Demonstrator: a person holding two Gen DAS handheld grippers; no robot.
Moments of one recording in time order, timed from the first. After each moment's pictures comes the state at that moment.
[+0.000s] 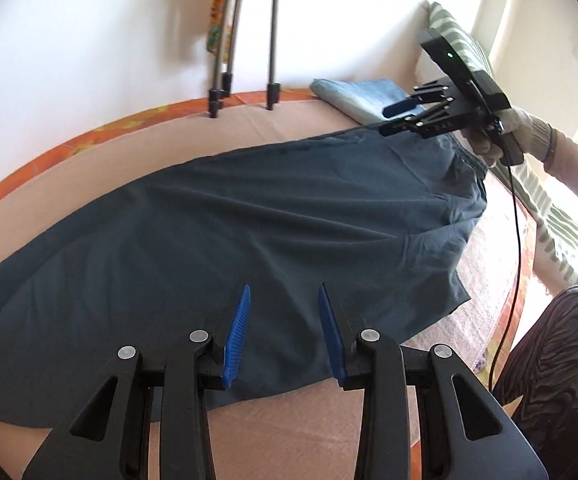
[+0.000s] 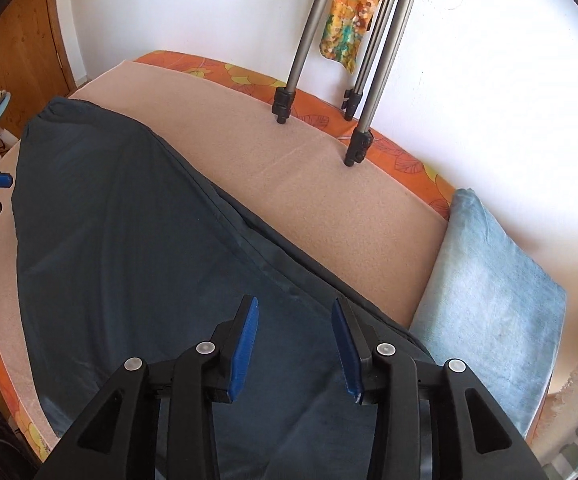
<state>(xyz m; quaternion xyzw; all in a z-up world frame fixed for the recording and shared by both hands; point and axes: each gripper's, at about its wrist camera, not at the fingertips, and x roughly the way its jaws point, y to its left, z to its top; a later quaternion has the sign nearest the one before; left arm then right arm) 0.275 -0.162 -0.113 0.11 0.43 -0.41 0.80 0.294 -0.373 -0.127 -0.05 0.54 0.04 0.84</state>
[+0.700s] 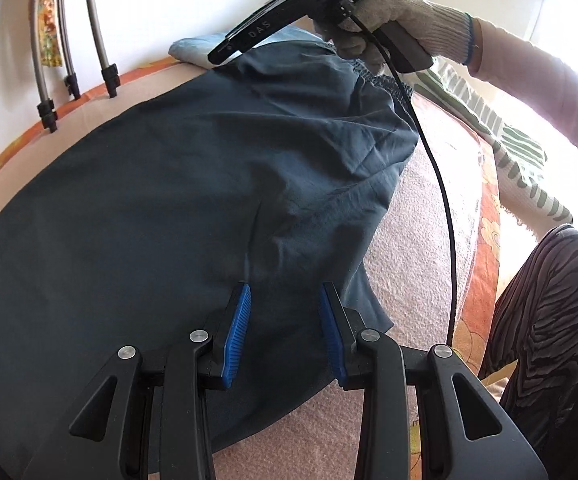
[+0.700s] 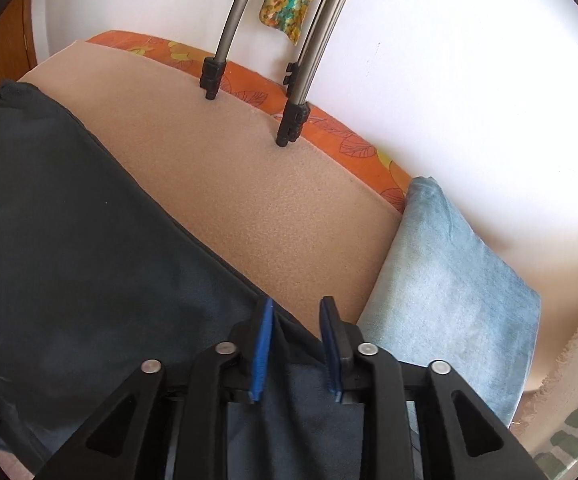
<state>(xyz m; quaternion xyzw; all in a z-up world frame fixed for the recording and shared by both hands) 0.211 -0.271 -0.137 0.19 0.43 -0.51 0.72 0.300 -0.419 -0.139 -0.05 0.52 -0.03 0.85</state>
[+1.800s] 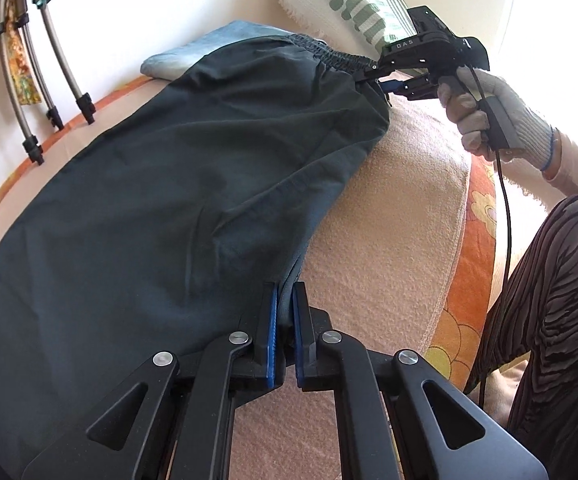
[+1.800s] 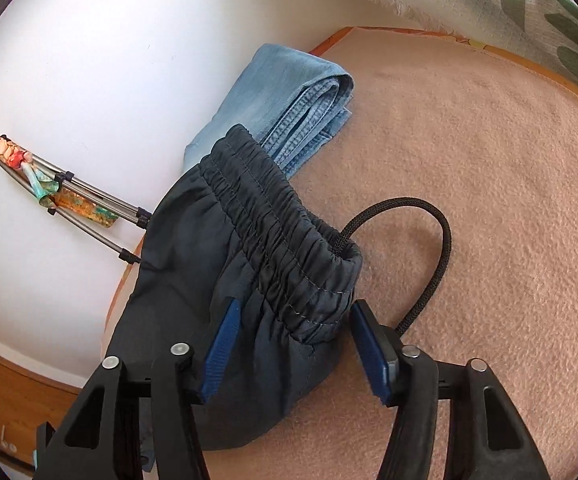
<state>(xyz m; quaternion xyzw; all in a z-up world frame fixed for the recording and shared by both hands) 0.168 -0.293 -0.141 0.25 0.40 -0.51 0.72 0.025 -0.542 -0.214 0.53 0.34 -0.19 0.75</state>
